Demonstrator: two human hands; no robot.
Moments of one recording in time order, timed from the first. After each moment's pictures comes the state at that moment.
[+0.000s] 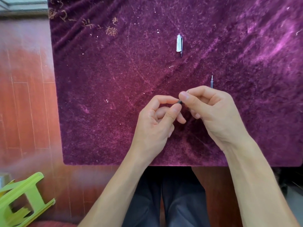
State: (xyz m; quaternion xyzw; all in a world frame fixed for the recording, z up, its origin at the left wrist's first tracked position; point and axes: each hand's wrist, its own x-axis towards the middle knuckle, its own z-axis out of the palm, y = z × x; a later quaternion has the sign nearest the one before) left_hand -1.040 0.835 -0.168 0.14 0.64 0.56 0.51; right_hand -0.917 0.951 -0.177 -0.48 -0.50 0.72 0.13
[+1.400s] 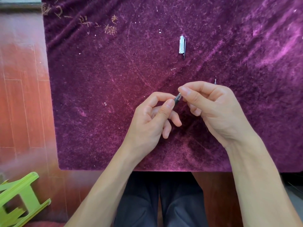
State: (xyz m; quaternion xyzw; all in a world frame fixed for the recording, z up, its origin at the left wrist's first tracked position) left_hand -1.067 0.840 -0.177 0.17 0.61 0.54 0.56; right_hand -0.930 0.969 -0.183 -0.45 -0.51 0.73 0.10
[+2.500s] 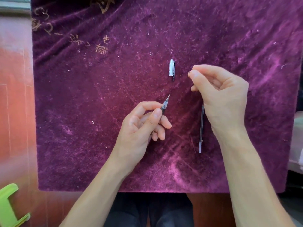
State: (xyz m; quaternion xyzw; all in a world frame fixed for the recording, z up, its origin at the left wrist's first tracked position) left_hand -1.076 0.862 -0.181 0.12 0.58 0.58 0.56; right_hand -0.961 1.026 -0.190 -0.53 -0.60 0.54 0.27
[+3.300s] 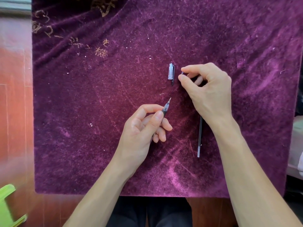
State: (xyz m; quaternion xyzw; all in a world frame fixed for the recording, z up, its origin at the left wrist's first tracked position) left_hand -1.070 0.871 -0.183 0.10 0.60 0.58 0.55; right_hand -0.974 1.048 -0.215 -0.48 -0.77 0.38 0.17
